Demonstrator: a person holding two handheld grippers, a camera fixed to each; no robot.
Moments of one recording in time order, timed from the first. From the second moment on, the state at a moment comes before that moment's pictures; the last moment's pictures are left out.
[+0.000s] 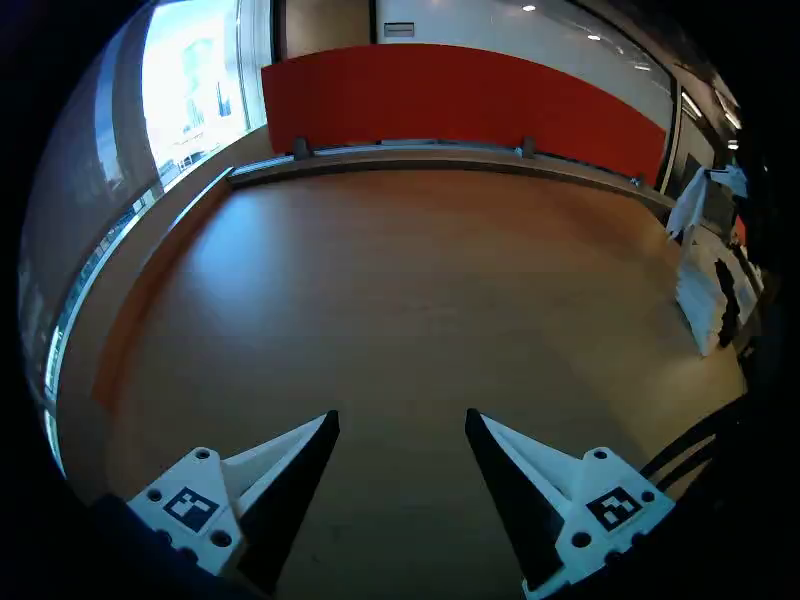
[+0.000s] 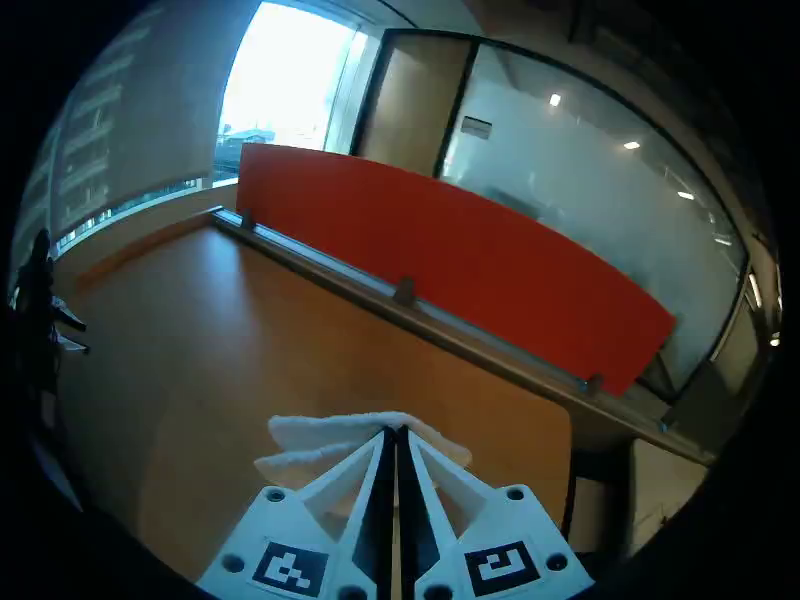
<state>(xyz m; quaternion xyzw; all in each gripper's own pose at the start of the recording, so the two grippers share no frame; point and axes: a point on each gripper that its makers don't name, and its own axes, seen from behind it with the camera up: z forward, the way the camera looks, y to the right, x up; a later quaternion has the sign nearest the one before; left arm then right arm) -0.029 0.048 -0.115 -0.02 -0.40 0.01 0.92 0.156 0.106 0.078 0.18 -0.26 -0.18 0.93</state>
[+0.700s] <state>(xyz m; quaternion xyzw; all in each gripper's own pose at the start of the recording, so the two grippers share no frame) -0.026 0.067 -0.111 -0.04 -0.40 0.03 0.92 0.147 0.156 0.052 0.14 -0.28 -0.17 0.94</state>
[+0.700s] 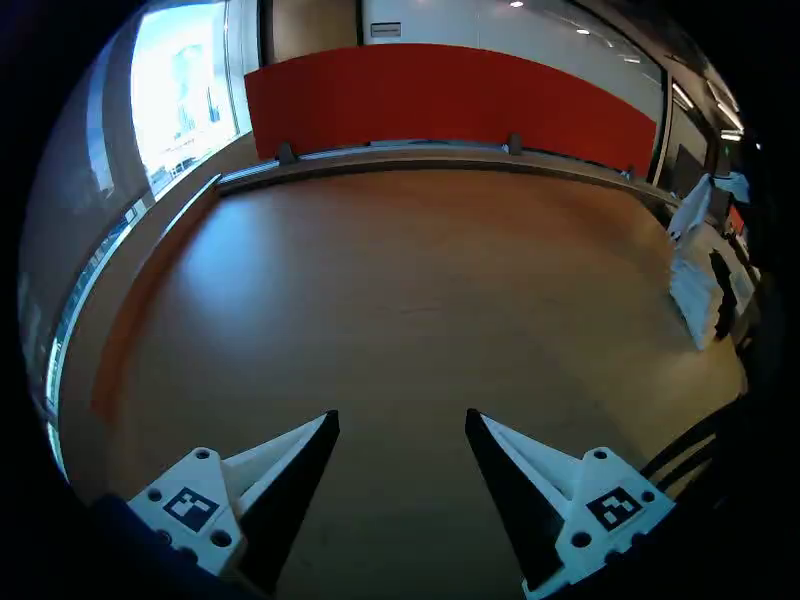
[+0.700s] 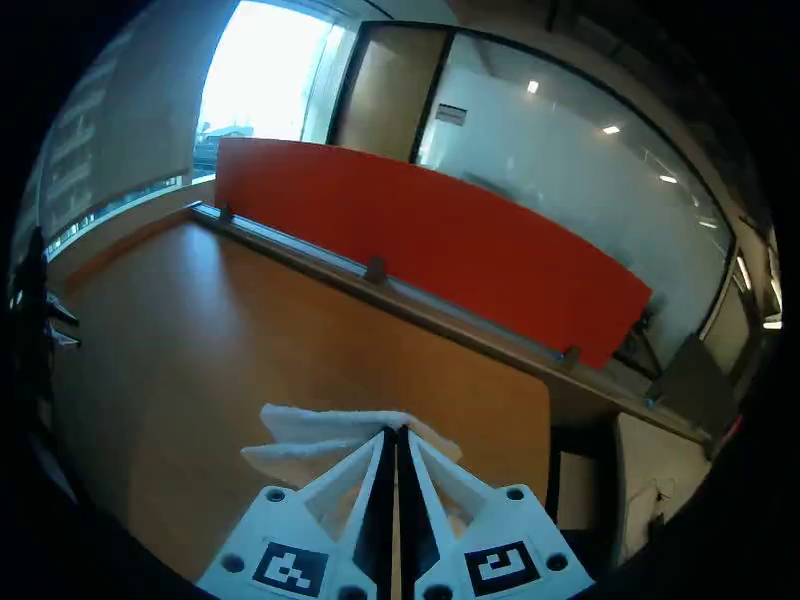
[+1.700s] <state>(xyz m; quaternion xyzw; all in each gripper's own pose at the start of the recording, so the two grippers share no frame) -0.021 0.085 -0.119 -0.06 -0.39 0.05 0.92 0.091 0.238 -0.033 0.05 -0.33 -0.14 0.93</state>
